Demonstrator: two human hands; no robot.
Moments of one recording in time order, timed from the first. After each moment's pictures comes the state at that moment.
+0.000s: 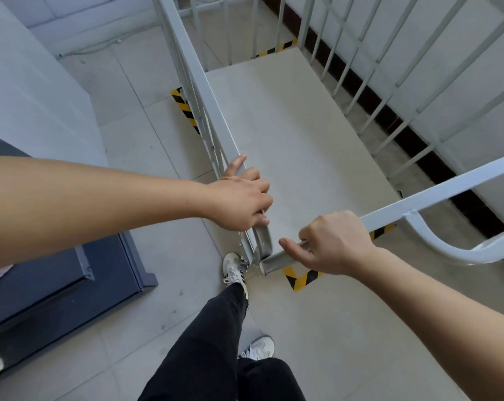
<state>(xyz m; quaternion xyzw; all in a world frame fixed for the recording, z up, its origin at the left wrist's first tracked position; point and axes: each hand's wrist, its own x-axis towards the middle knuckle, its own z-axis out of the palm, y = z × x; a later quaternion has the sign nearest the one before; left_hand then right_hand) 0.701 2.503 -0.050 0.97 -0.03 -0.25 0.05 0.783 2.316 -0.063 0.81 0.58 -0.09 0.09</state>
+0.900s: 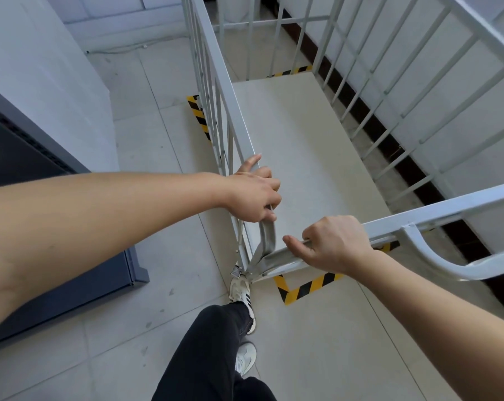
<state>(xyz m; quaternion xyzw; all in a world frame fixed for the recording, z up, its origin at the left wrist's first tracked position) 0.702 2.499 -0.053 0.97 -0.01 -0.23 0.07 0.785 2.314 -0.065 0.80 0.58 -0.10 0.09</state>
